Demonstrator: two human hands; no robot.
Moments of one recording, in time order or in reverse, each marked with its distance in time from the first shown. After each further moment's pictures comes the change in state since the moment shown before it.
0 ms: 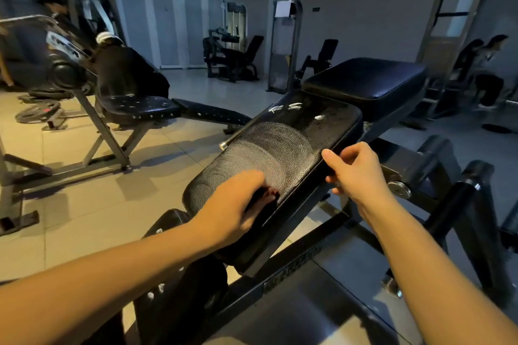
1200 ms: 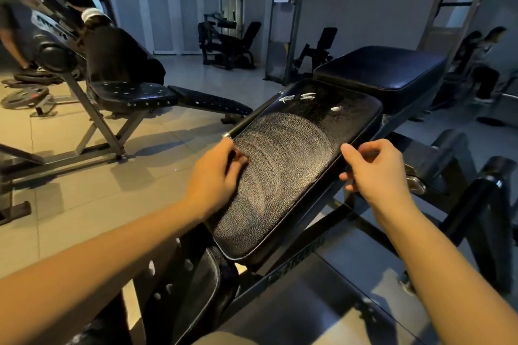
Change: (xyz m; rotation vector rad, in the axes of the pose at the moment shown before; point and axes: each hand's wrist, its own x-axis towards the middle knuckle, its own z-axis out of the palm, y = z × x) left_hand 0.012 -0.063 -0.009 -0.004 0.204 -0.355; right_hand -0.012 -0.001 0.013 -0.036 0.141 -0.072
